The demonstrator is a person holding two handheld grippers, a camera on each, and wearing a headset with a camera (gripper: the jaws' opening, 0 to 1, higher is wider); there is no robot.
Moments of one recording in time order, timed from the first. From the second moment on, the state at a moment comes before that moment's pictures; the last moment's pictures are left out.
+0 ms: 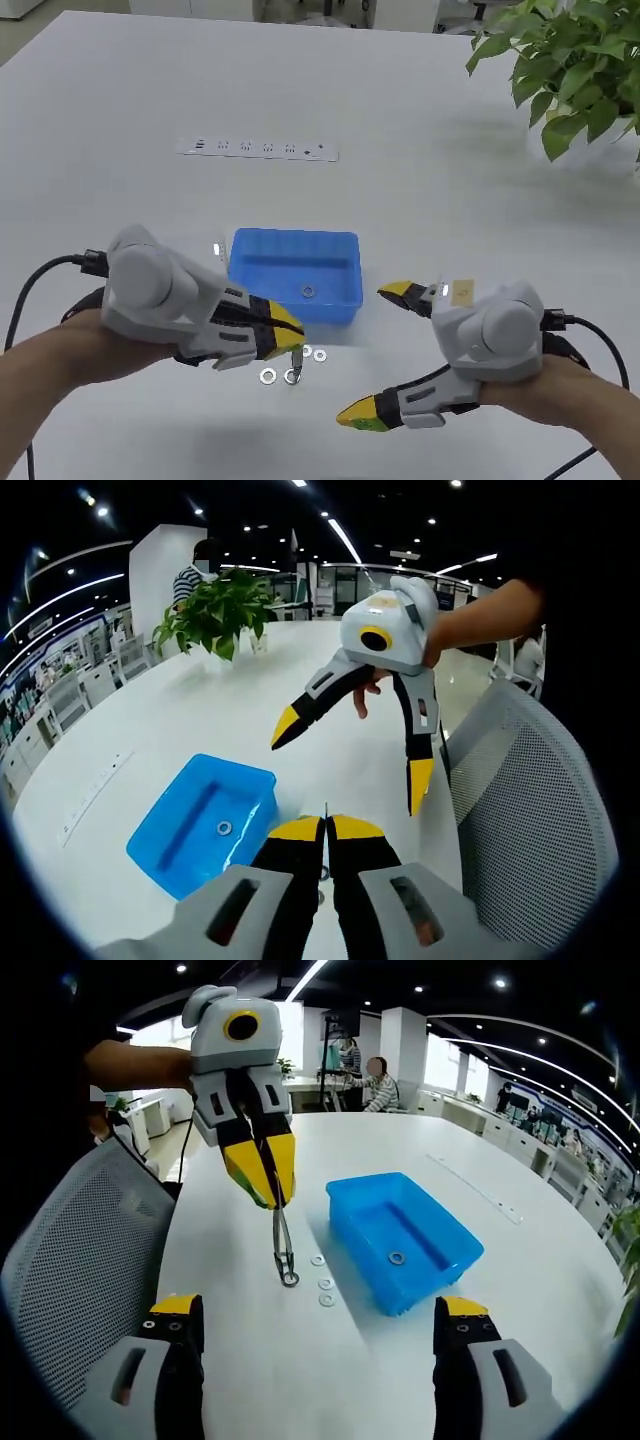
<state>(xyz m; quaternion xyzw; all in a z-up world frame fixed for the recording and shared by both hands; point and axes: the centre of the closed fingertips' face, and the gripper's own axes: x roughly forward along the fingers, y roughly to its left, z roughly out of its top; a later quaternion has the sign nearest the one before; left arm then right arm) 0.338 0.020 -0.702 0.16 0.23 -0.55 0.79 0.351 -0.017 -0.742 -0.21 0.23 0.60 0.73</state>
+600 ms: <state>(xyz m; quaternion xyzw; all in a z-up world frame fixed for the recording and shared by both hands) 0.332 0.020 -0.705 0.17 0.24 -0.55 0.78 0.341 -0.003 -0.743 -0.22 0.21 0.63 0.71</state>
